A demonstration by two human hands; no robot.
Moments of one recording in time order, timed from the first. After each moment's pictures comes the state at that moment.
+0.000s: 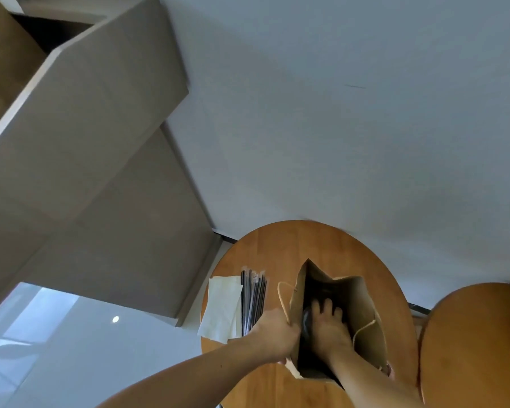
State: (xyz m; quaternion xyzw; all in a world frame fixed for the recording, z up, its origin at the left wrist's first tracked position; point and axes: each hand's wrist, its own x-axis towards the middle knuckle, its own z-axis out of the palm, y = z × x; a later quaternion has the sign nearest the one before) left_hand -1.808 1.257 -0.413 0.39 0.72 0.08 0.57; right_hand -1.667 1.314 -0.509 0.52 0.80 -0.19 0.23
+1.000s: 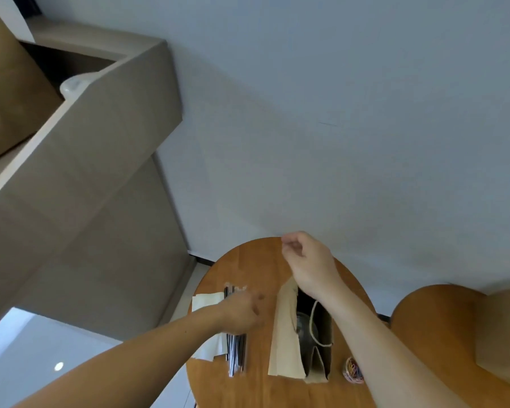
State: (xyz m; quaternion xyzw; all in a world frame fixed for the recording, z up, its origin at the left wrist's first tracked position) left_hand -1.885 1.267 -0.389 0.58 0.65 0.02 0.50; right_hand -1.732 1.347 -0.302 0.53 0.72 -0.40 -0.20
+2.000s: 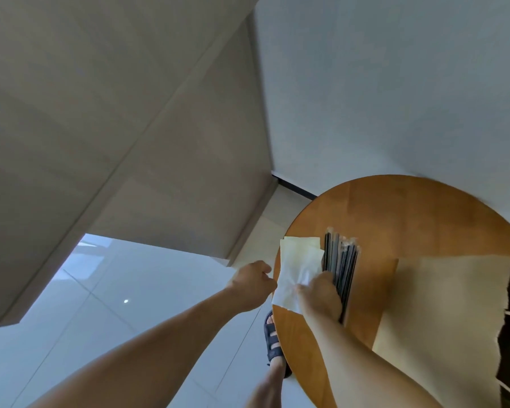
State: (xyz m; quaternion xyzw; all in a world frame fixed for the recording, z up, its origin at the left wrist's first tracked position) left_hand -2.017 1.199 -0.511 0.31 0.82 0.05 0.48; right_hand -1.878 1.244 -0.620 0.69 0.62 -0.34 0.14
